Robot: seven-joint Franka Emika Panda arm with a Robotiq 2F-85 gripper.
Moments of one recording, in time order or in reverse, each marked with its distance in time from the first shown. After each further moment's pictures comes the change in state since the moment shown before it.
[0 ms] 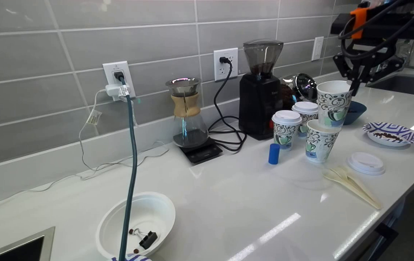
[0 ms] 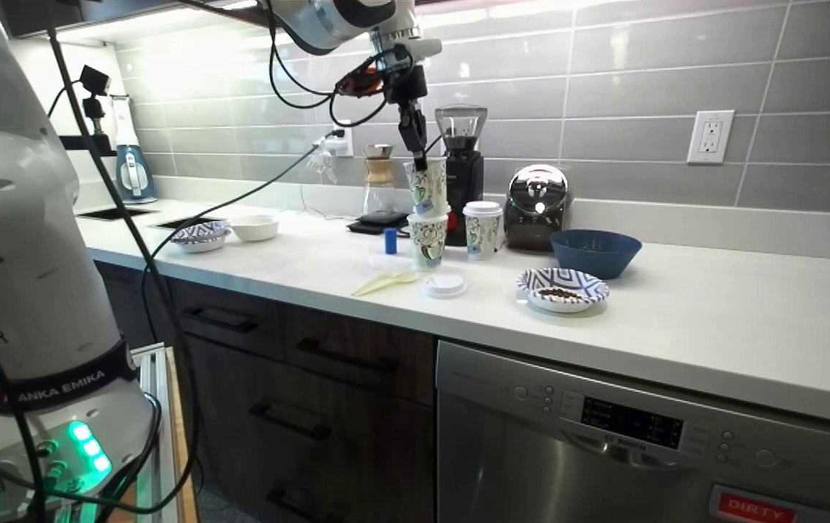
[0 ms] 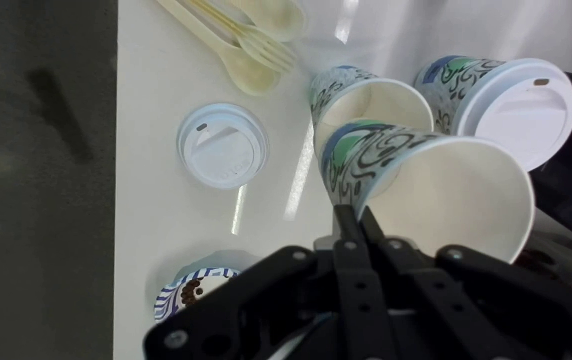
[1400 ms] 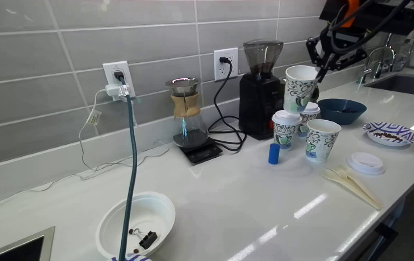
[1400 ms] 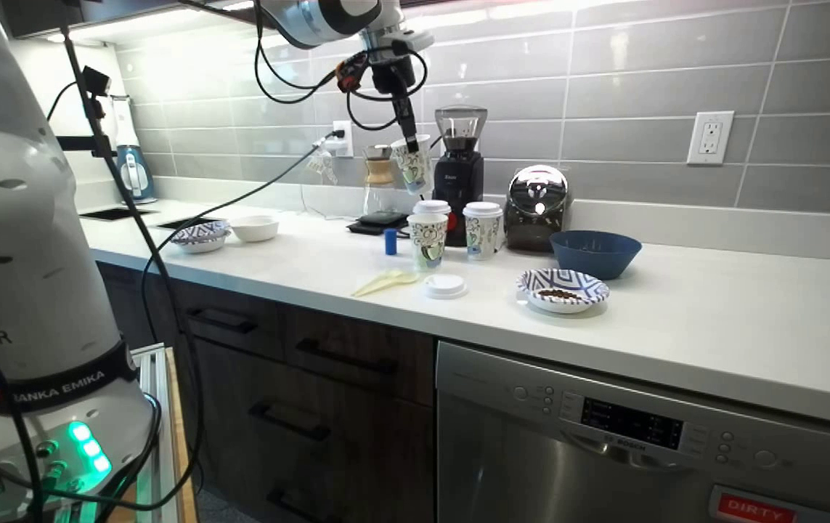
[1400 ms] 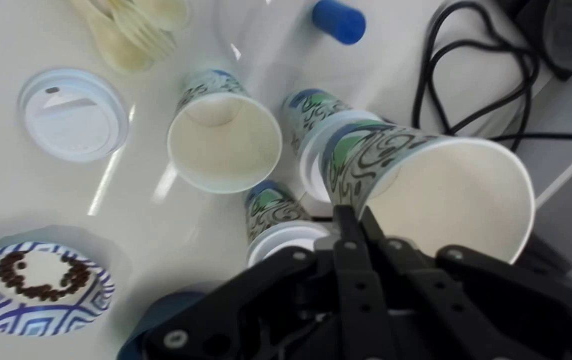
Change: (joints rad) arm 0.053 -0.005 0.021 0.004 0.143 0.174 -0.302
